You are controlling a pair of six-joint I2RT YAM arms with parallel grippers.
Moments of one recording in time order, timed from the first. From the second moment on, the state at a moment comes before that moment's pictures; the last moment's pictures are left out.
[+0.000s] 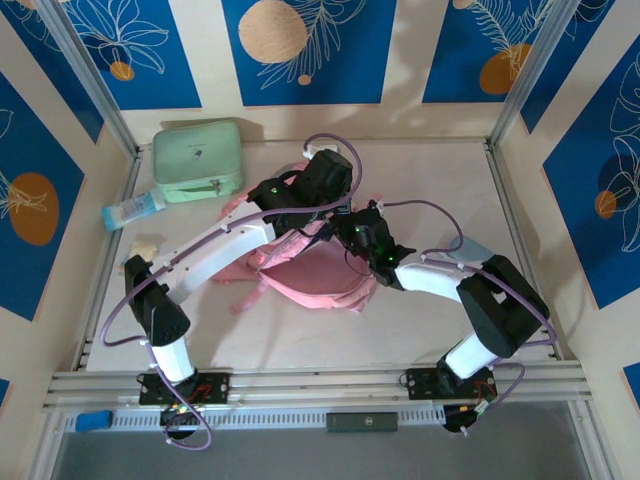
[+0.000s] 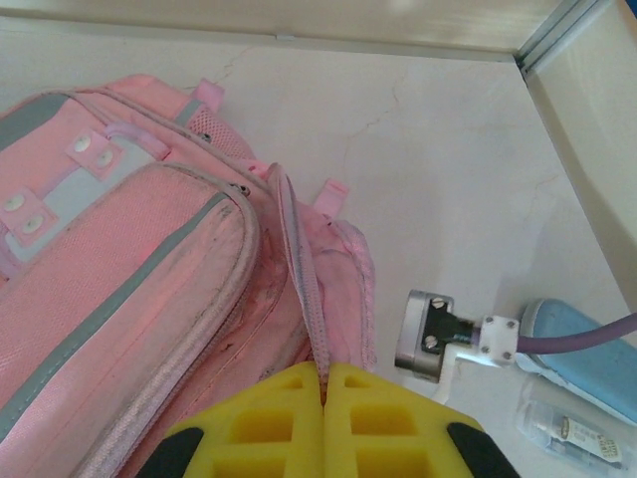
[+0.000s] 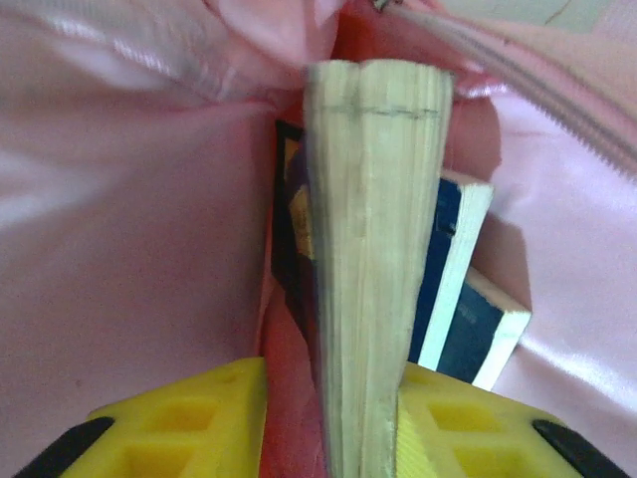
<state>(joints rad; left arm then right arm) -0.91 1.76 1.84 -0.77 -0.34 -0.68 0.66 1.55 0.74 0.37 0.13 1.27</state>
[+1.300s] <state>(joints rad) -0.91 1.76 1.81 -0.73 -0.29 -0.69 0.64 1.72 0.93 -0.10 -0.10 1.28</state>
